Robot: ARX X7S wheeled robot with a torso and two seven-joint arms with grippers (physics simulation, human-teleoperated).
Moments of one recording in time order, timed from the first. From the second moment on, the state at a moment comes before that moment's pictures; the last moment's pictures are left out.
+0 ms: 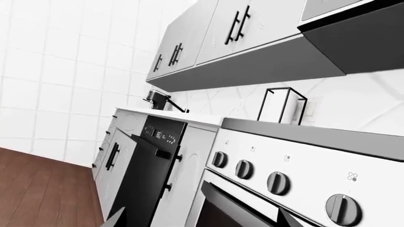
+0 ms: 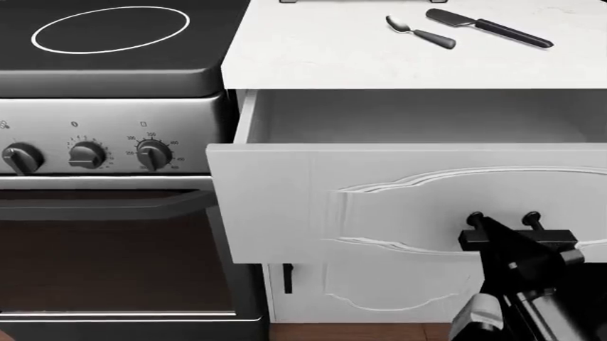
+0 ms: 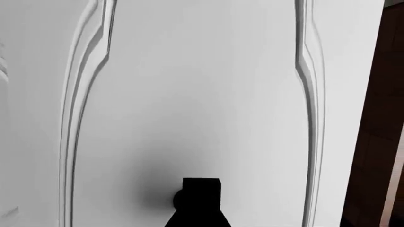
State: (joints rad) left arm 0.39 -0.21 -0.02 0.19 0.15 0.73 -1.30; right arm -0.13 1.01 -0.36 -0.62 -0.83 0.53 0.11
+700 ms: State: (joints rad) left arm 0.39 -0.21 -0.02 0.19 0.15 0.73 -1.30; right arm -0.13 0.95 -0.46 -0.69 -0.80 0.49 0.11
